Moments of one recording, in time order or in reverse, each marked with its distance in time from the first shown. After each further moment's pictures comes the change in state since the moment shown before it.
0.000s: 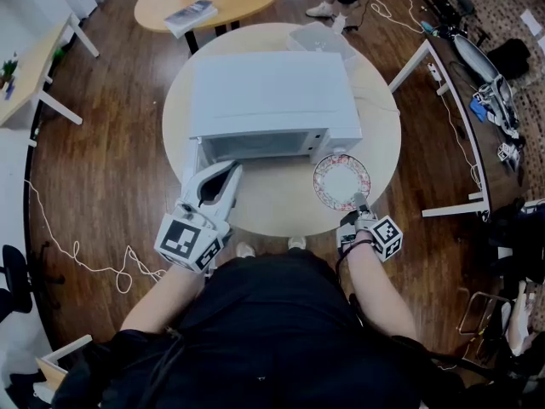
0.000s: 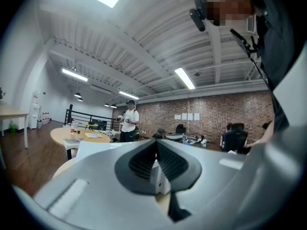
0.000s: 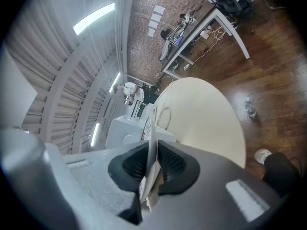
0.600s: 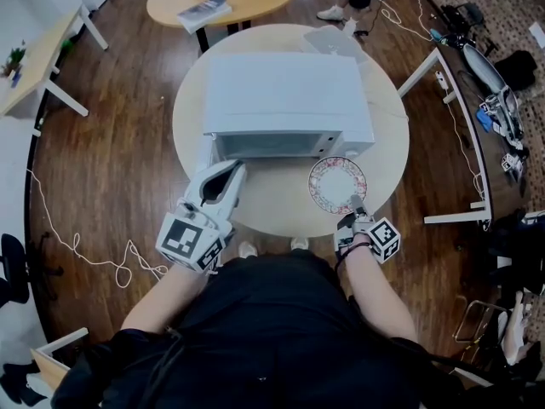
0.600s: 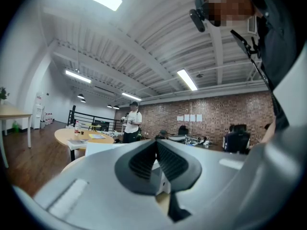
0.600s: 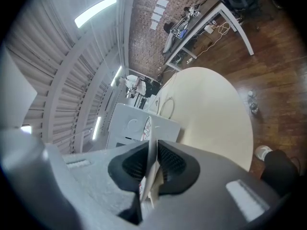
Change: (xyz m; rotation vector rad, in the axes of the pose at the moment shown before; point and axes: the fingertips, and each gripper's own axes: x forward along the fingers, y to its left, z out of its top) left arm -0.020 0.015 0.006 -0.006 -0.017 0.029; right arm 0.007 0.018 -0.037 -0.026 0.072 0.017
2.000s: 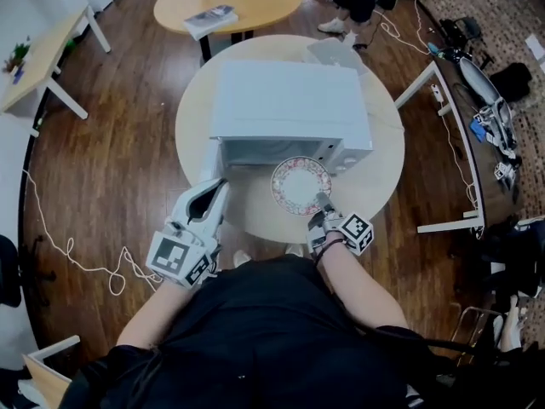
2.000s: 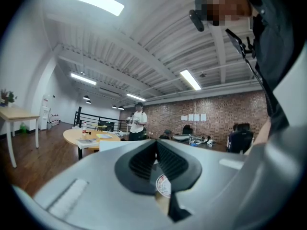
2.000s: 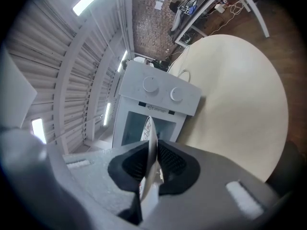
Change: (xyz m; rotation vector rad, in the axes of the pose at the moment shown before) left arm -0.055 0.014 -0.005 -0.003 0.008 0.061; right arm 0.044 0.040 -0.089 -0.037 0.194 0.114
